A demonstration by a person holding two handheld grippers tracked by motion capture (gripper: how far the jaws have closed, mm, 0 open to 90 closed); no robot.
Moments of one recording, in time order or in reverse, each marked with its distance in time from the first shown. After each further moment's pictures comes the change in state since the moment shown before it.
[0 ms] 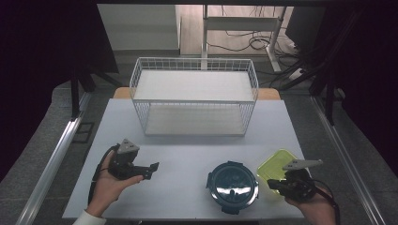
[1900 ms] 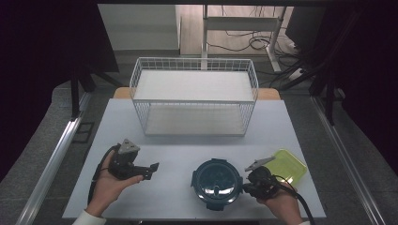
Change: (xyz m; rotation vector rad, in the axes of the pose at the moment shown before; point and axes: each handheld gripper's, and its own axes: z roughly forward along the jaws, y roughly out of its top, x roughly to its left) left arm 0.001 0.001 0.000 0.011 0.005 0.023; right arm 0.050 0.030 0.064 0.192 -0.007 -0.090
